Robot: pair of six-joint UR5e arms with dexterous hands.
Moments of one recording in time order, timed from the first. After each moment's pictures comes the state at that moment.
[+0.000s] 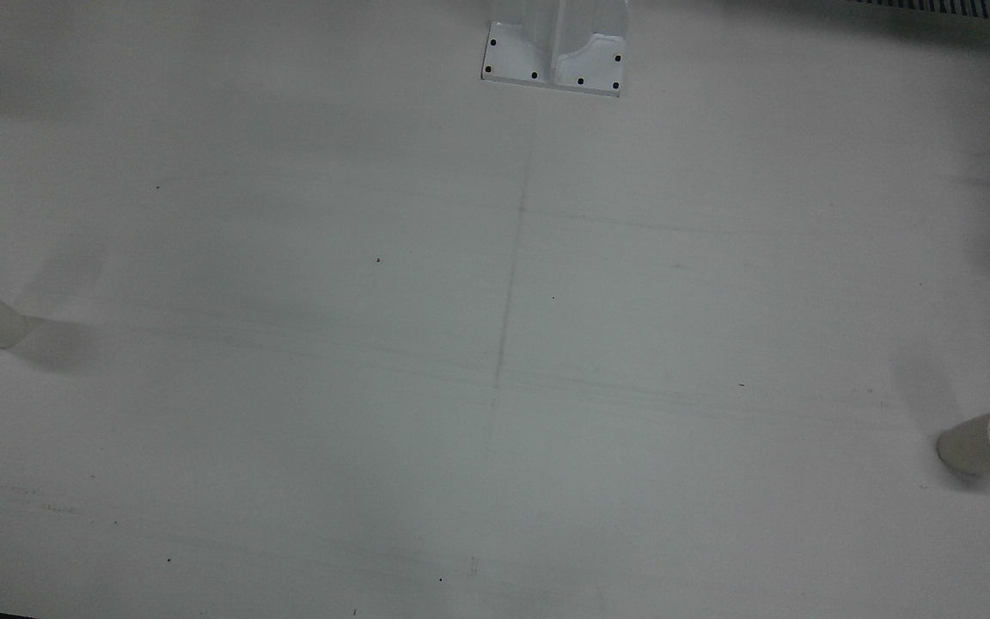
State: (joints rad) left arm -1.38 -1.44 -1.54 -0.42 1.58 0.15; right arm 1.54 -1.75 2.01 -3.35 -1.54 -0.31
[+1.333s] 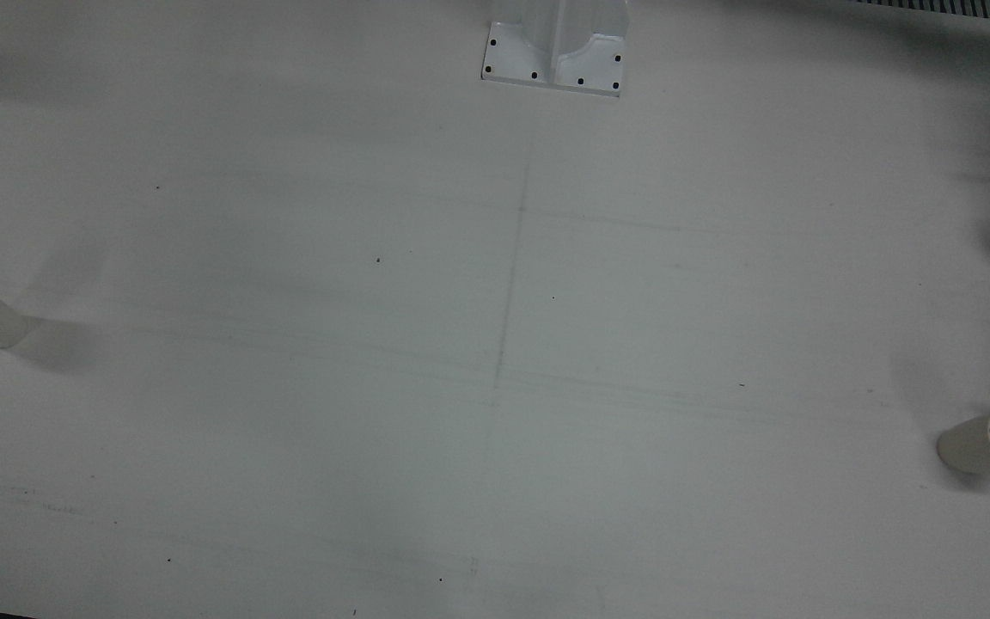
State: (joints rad) left arm -1.09 -1.52 -1.20 -0.68 1.40 0.30; right arm 1.54 -1.81 2.06 -3.35 -1.58 -0.35
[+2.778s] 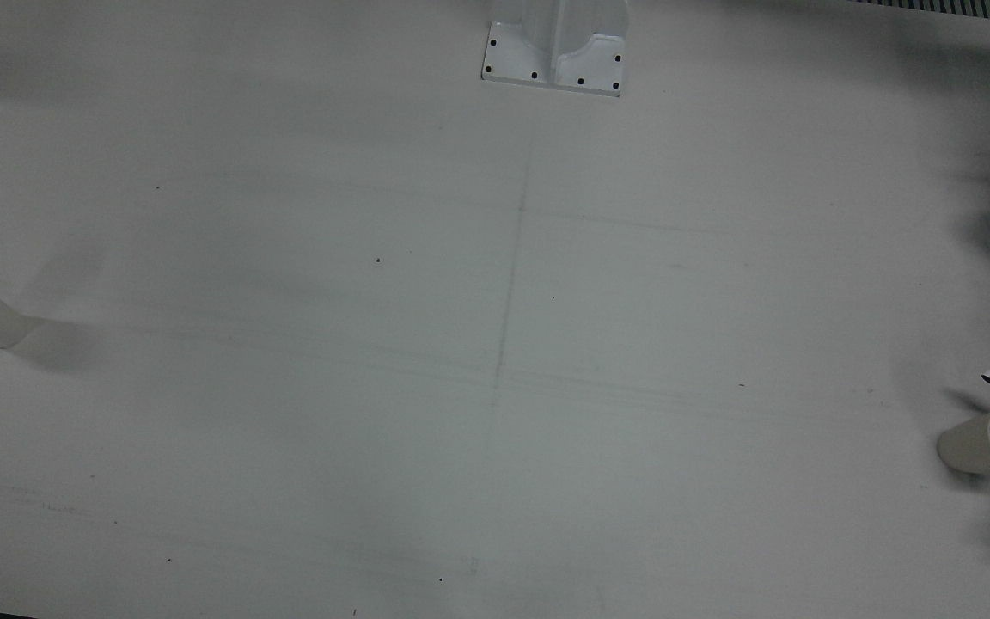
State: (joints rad) left arm -0.97 -1.57 -1.15 -0.71 1.34 0.41; right arm 1.54 -1.81 2.06 -3.35 -1.60 -0.35
